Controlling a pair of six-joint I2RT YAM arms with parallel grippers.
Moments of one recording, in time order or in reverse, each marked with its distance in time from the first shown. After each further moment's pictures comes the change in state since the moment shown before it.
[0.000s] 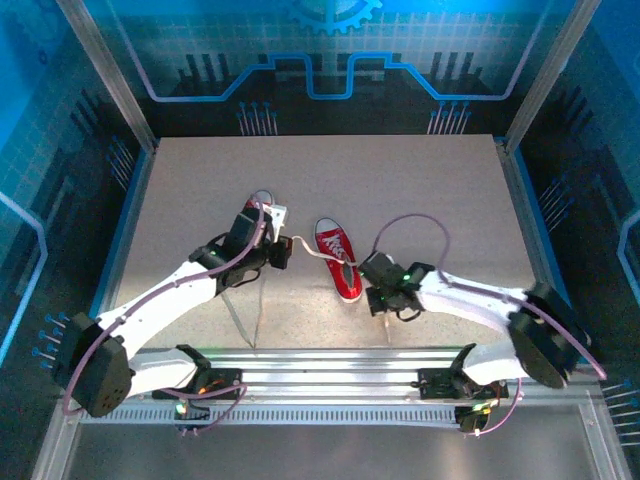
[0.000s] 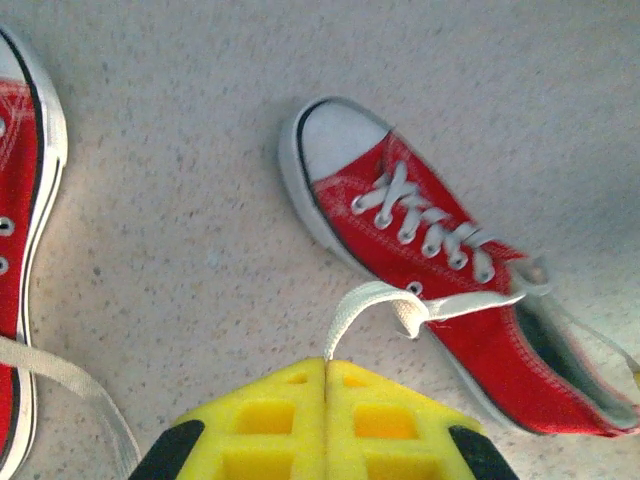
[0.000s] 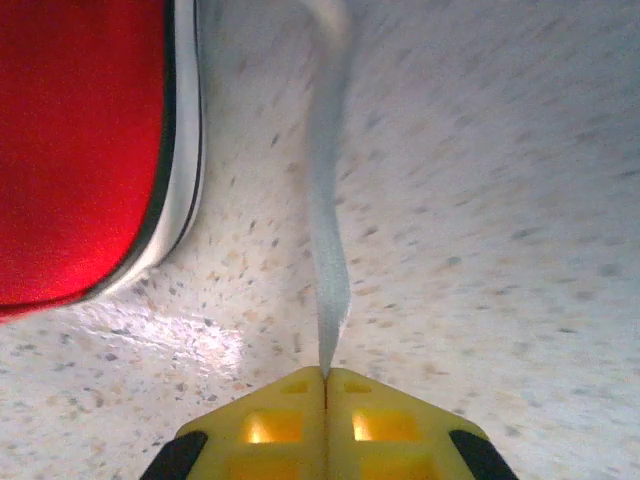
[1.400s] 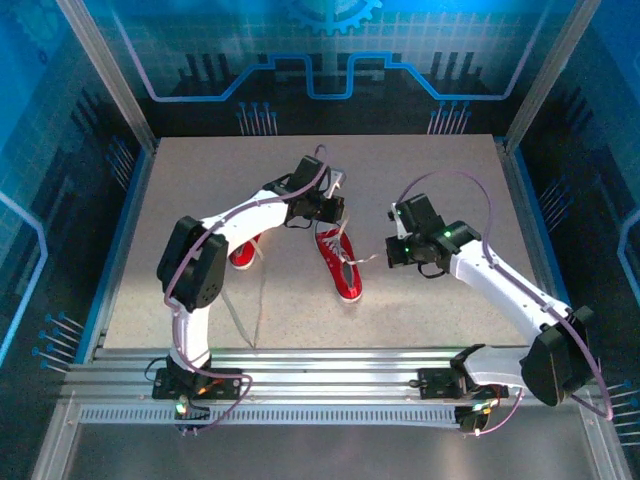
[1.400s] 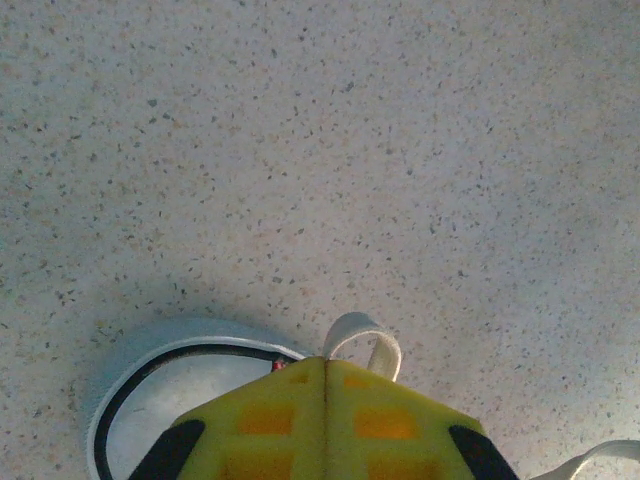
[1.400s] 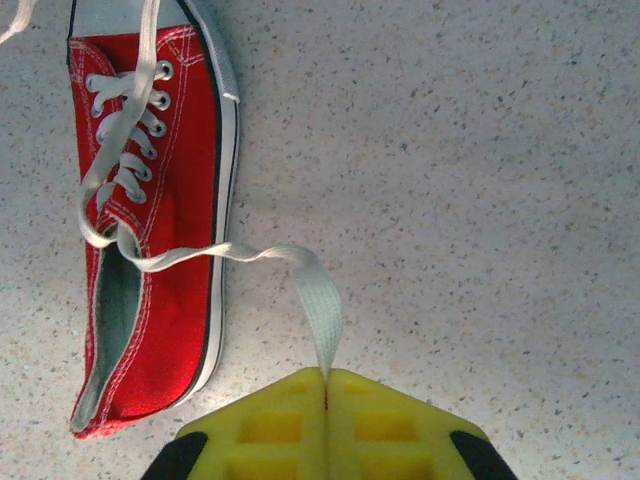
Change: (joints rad) left arm 0.018 0.782 0.704 -0.089 0.233 0.064; right arm -0.306 -0.039 0.298 -0.135 -0.157 -0.294
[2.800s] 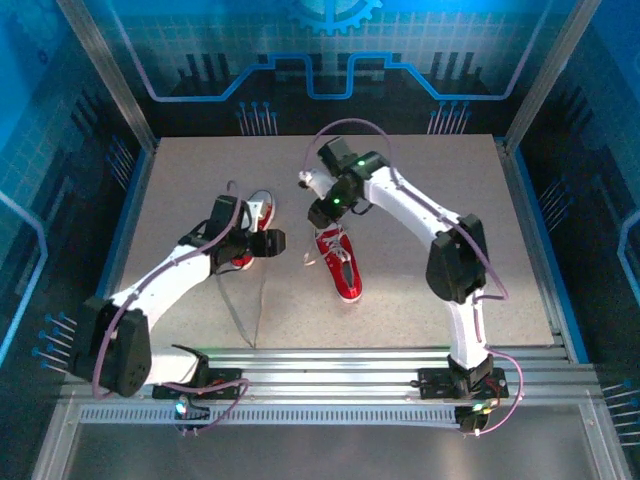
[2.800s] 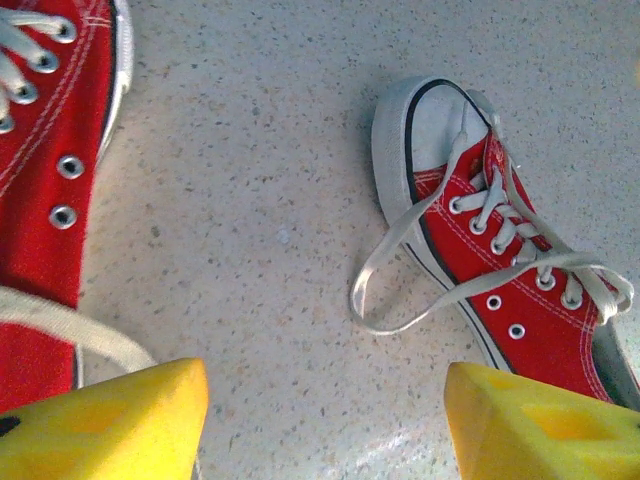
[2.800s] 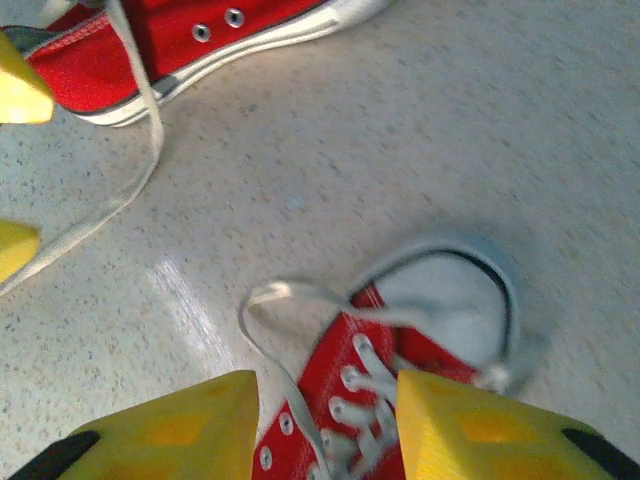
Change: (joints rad) left arm 0.246 -0.618 -0.686 0.080 0.028 -0.055; right arm 0.107 0.752 0.873 -0.221 -0.294 -0.468
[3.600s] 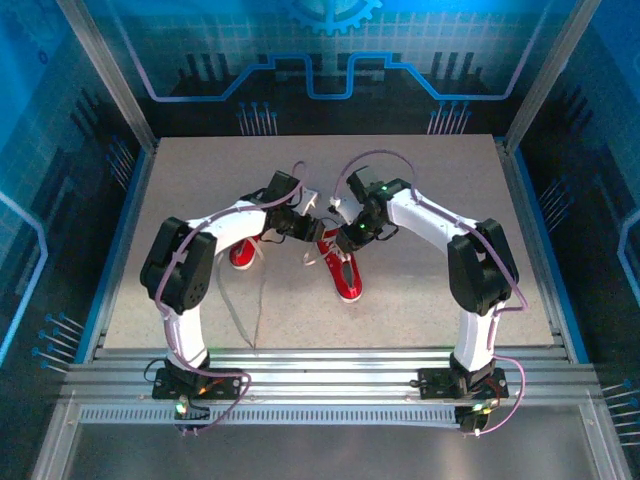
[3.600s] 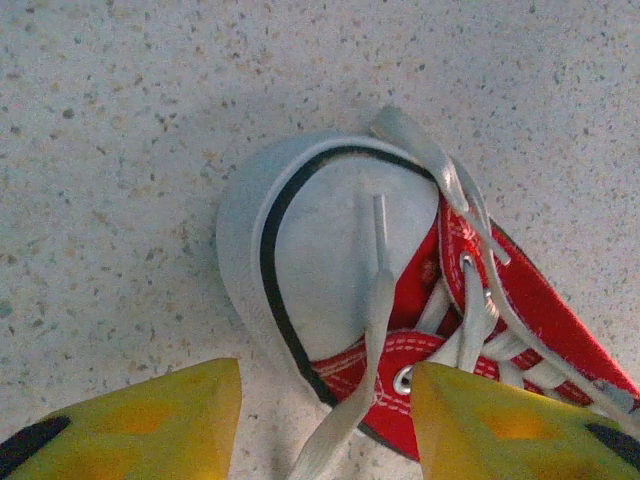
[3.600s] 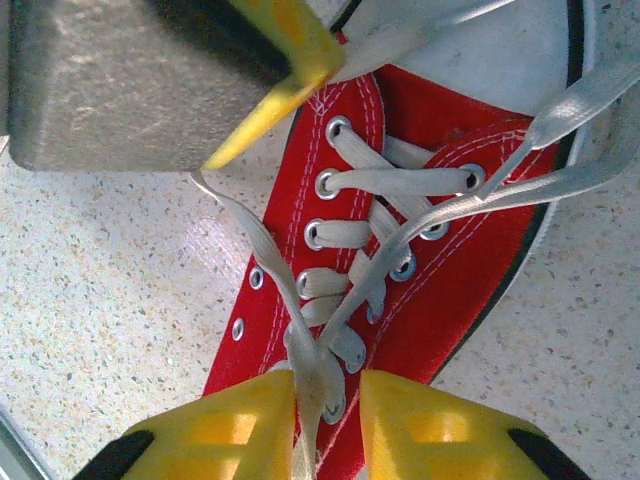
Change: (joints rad) left arm -0.131 0.543 0.433 -0.034 0.068 0.210; right arm -0.068 -0.134 -0.419 0.142 -0.079 0.083
